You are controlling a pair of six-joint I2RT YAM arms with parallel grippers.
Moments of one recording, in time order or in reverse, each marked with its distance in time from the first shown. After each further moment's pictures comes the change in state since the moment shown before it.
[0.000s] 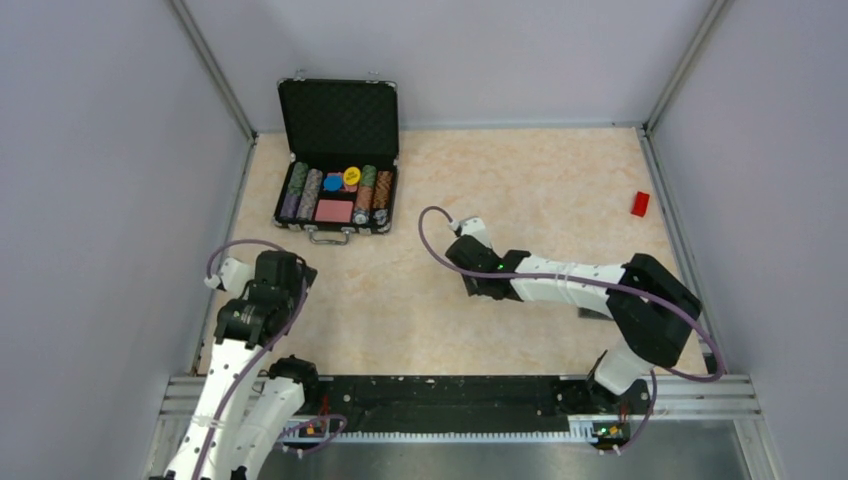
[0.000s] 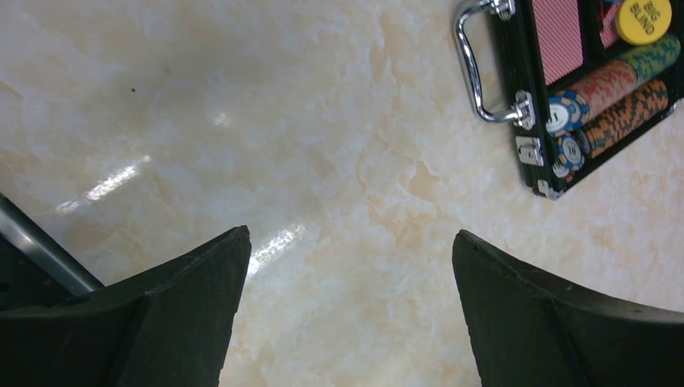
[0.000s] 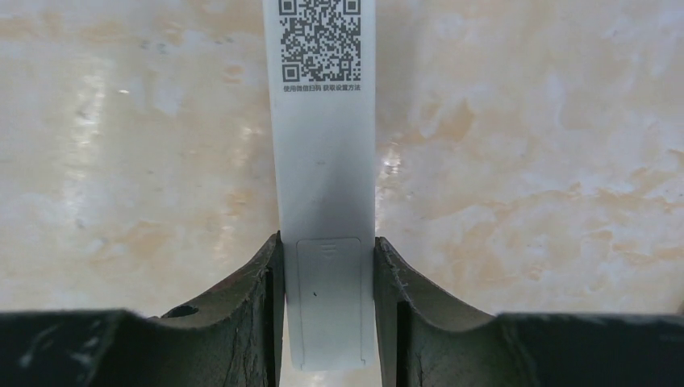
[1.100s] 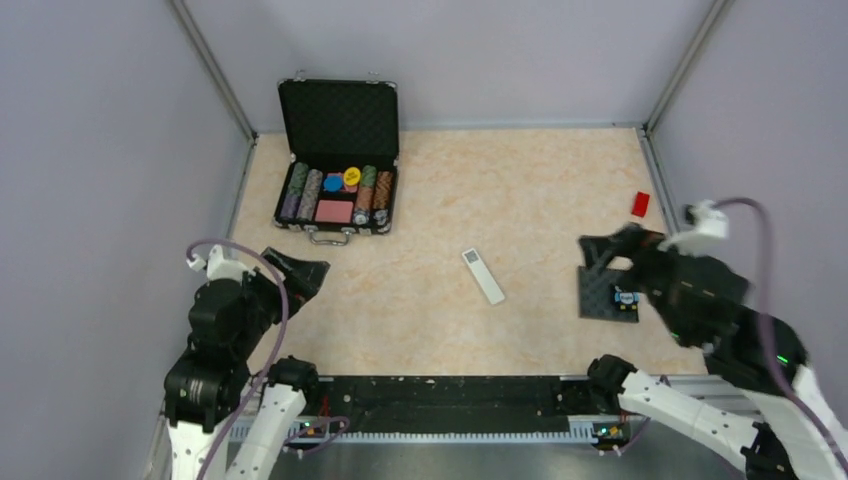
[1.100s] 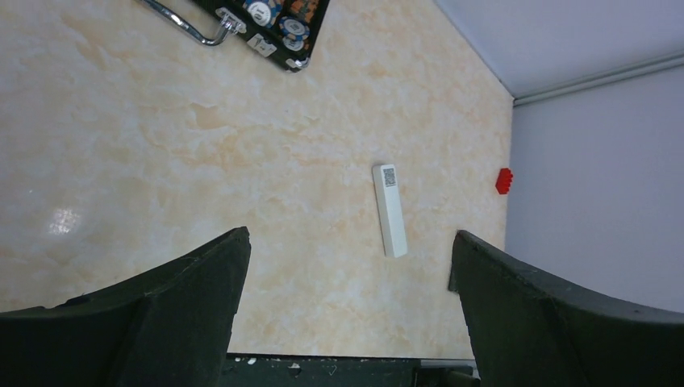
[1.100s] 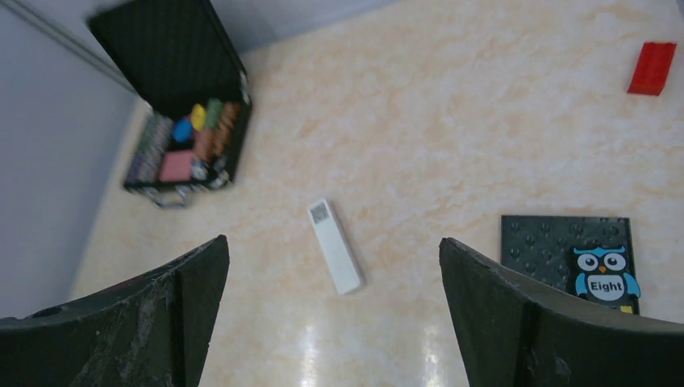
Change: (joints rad) left arm 0.000 -0.204 0.270 0.039 0.475 0.388; right arm -0.105 -1.008 0.143 -0.515 0.163 0.160
